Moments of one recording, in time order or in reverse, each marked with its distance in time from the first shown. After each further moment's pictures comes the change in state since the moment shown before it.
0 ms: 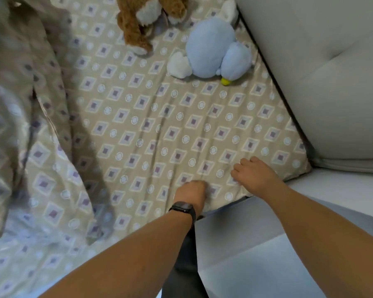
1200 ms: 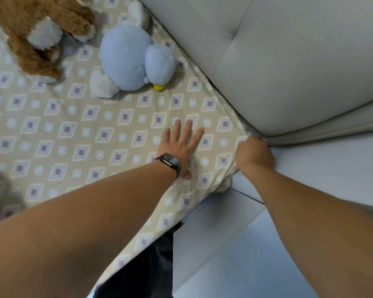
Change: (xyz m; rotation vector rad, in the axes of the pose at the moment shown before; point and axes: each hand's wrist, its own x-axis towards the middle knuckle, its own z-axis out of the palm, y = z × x) left_hand 0.118 0.101 -0.057 0.693 0.189 0.319; right_hand -0.041 0.075 0.054 1.011 0.144 1.397
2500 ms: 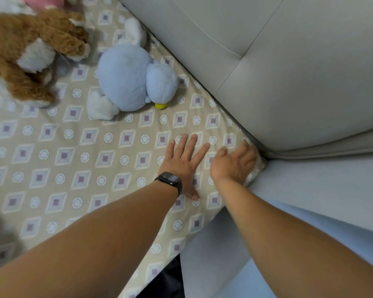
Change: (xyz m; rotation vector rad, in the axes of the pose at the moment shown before) left_hand 0.018 -0.018 0.003 -0.020 0.003 0.114; right_hand -0.013 -0.070 0.058 0.334 0.128 0.211
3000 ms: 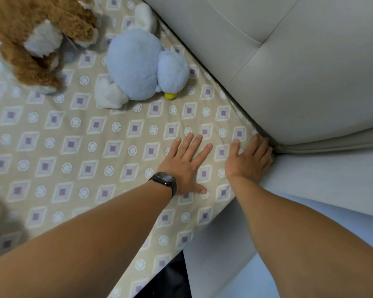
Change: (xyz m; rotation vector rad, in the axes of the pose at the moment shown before) left_hand -0.019 -0.019 0.033 -0.099 0.142 0.123; right_hand 0.014 0.031 0.014 -0.120 0.141 -0.152
